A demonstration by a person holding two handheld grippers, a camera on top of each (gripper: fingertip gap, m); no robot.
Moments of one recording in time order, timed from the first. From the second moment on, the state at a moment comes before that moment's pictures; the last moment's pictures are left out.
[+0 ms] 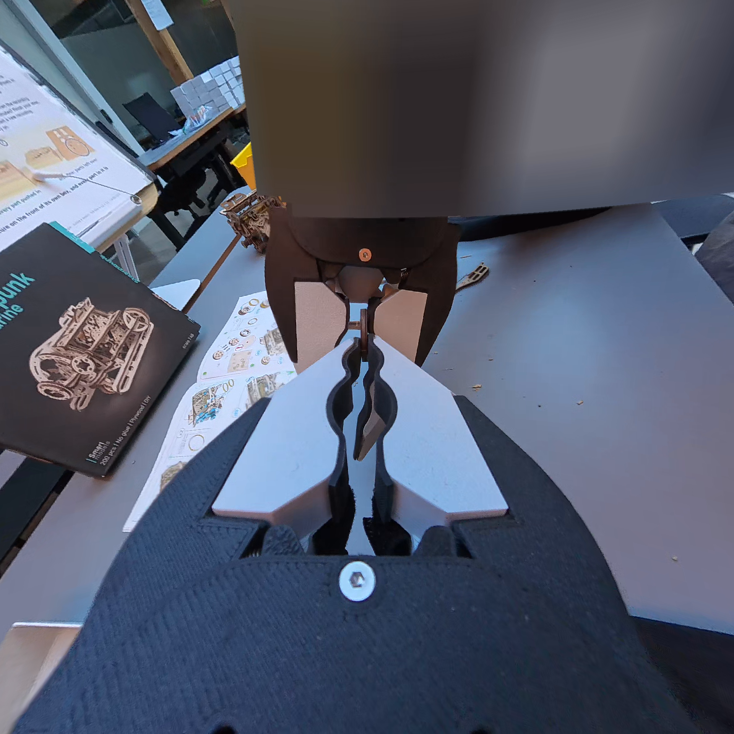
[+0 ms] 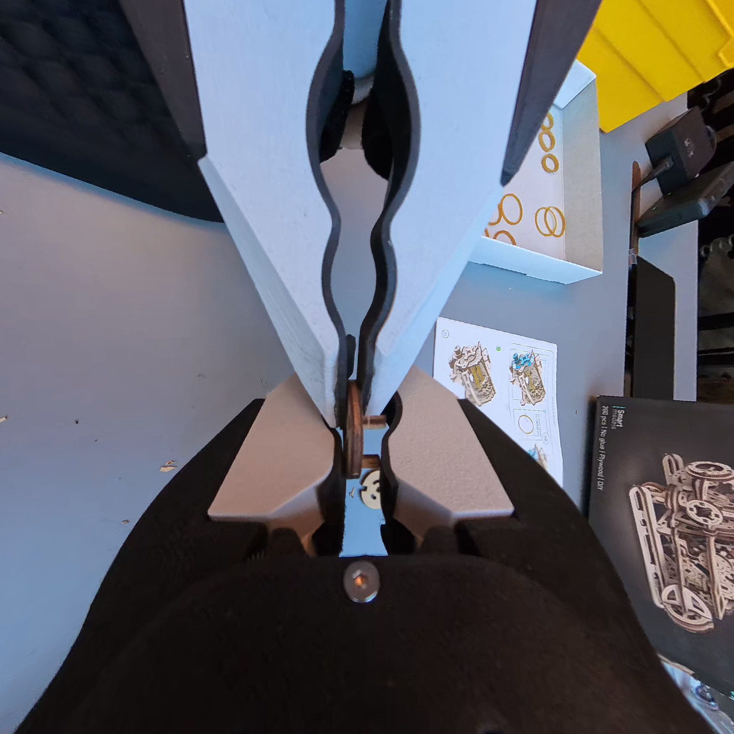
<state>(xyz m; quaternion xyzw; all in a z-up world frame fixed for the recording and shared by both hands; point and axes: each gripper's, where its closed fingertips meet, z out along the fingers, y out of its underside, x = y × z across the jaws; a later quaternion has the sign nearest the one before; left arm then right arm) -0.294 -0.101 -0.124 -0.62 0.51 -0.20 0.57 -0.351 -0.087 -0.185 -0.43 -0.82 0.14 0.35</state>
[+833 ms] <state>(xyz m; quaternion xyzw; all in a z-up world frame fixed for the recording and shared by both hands) -0.279 -0.108 -0.112 -0.51 0.59 0.07 0.62 -0.360 -0.092 -0.138 -0.24 -0.78 0.12 0.57</state>
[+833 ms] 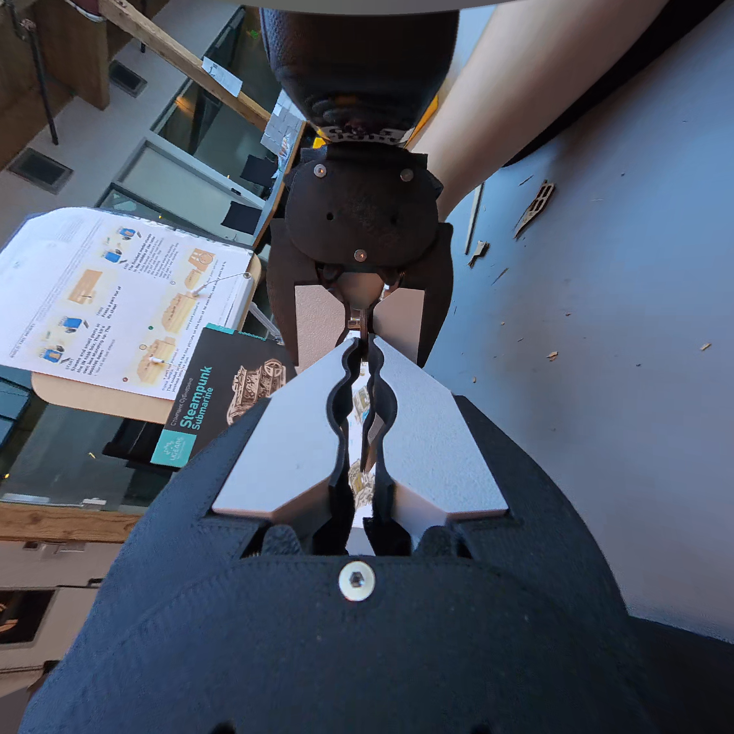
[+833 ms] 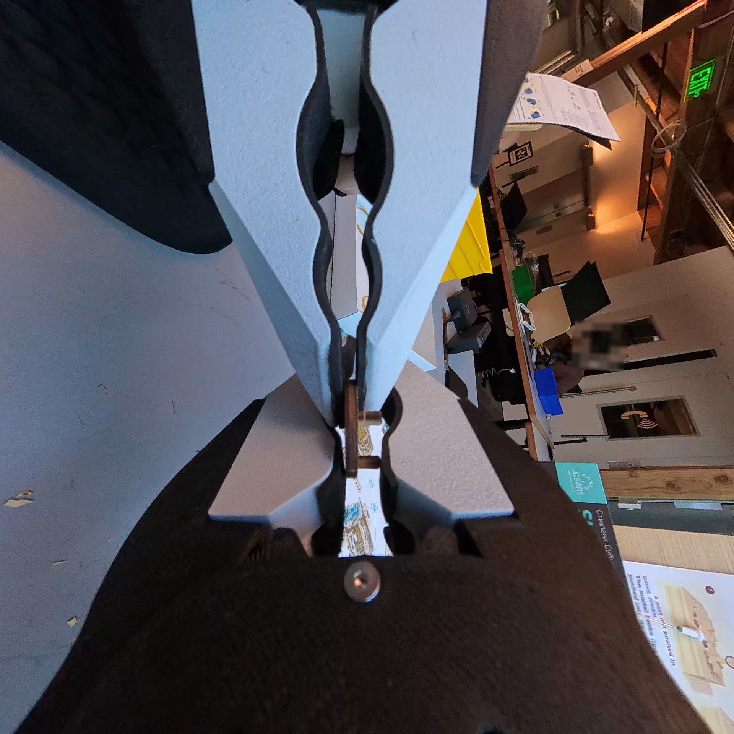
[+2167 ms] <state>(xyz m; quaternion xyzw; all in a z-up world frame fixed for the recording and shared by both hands) -0.286 -0.096 -0.124 -0.56 0.57 0.05 0.60 -0.369 -0.052 -0.150 -0.28 -0.75 -0.02 0.59</state>
